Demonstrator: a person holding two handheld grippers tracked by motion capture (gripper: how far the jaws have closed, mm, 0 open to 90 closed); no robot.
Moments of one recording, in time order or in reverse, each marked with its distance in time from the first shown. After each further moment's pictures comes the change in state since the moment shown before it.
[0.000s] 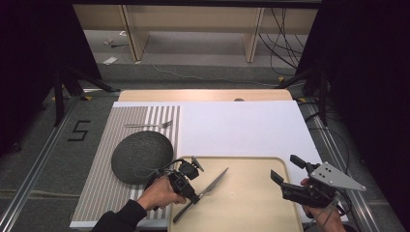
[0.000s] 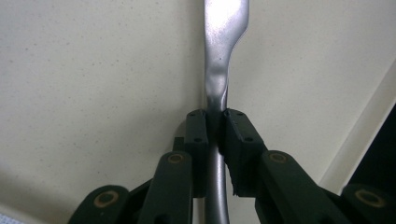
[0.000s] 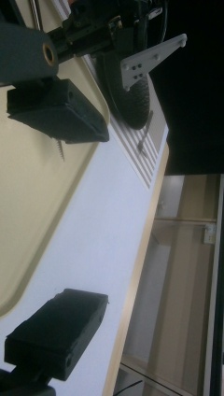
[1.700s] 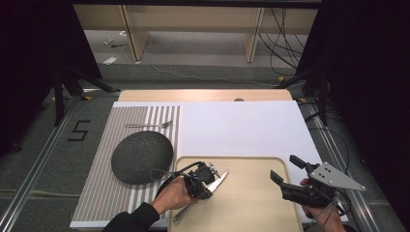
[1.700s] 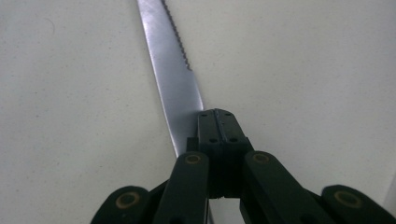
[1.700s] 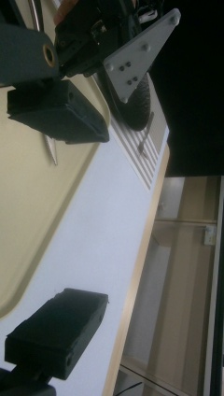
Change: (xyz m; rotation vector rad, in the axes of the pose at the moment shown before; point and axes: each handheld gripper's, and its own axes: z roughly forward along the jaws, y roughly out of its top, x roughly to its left) left arm -0.031 0.020 0.017 -0.113 0.136 0.264; right arm 0.001 0.000 0.000 0.001 0.005 -0.005
